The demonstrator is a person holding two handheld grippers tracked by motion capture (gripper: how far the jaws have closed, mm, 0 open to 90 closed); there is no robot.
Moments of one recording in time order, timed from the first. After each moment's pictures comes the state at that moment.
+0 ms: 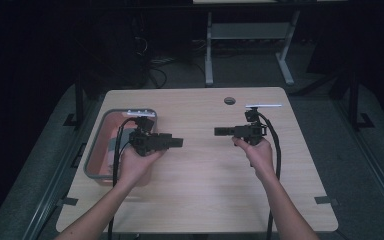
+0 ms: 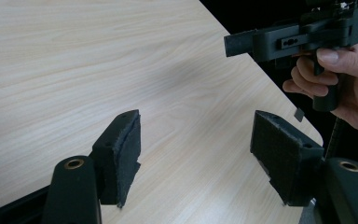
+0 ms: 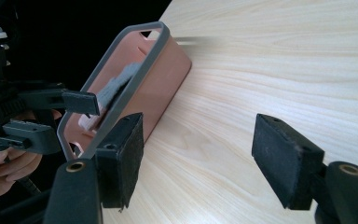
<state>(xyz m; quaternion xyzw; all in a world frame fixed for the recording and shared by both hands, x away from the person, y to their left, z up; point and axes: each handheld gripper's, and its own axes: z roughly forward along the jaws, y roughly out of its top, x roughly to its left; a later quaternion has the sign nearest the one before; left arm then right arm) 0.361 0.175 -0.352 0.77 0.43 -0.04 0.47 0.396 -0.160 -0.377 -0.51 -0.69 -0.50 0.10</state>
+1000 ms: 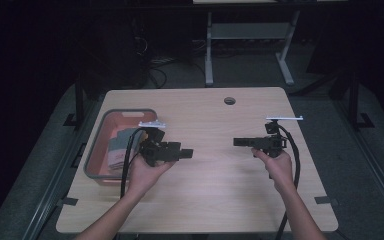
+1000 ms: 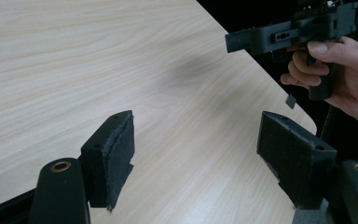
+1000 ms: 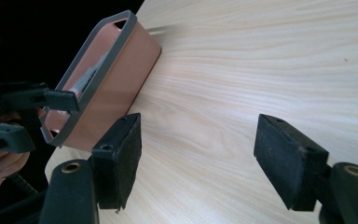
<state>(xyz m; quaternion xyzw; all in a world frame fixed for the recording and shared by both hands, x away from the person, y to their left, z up) 0.342 0.152 -0.372 0.78 0.40 -0.05 0.48 0.370 -0.213 -0.401 -0.54 -0.68 -0.49 0.09</state>
